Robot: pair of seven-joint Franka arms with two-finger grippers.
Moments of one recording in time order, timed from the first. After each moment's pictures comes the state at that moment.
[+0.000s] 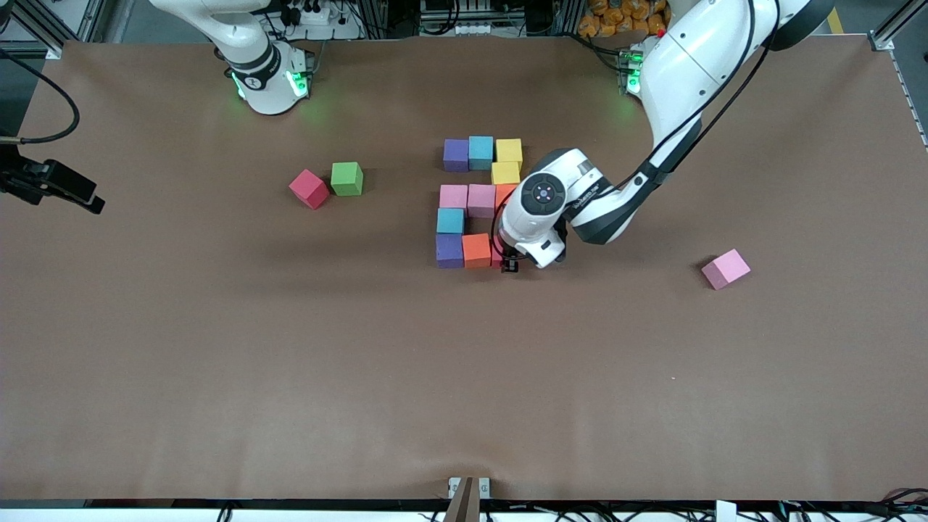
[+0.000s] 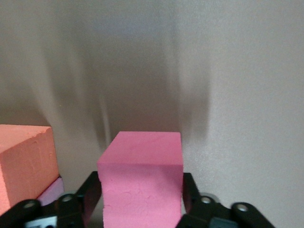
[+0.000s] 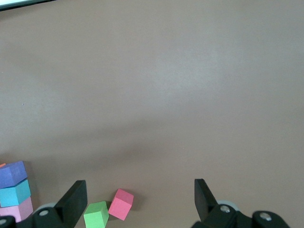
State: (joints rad) left arm -0.20 0.71 -0.58 -1.81 0.32 2.39 -2.40; right arm 0.03 0.03 -0.07 -1.52 0.02 1.57 0.13
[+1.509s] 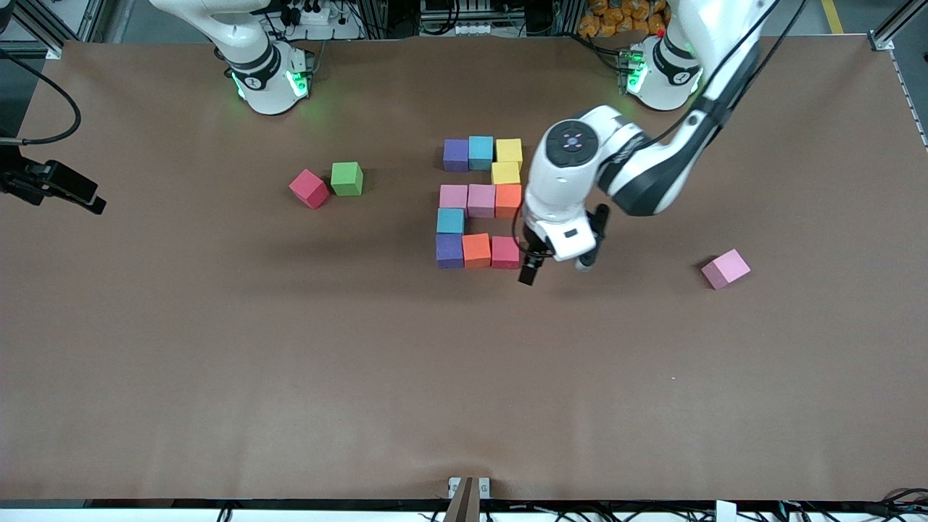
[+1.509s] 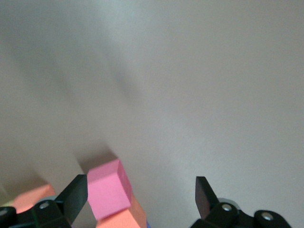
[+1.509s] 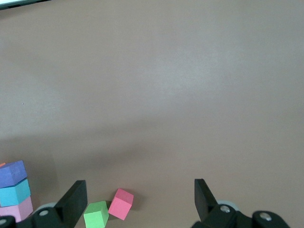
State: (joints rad) left arm -0.11 0.43 -0.57 -1.75 0.36 2.20 -1.94; right arm 0.03 0.03 -0.07 -1.52 0.02 1.57 0.13
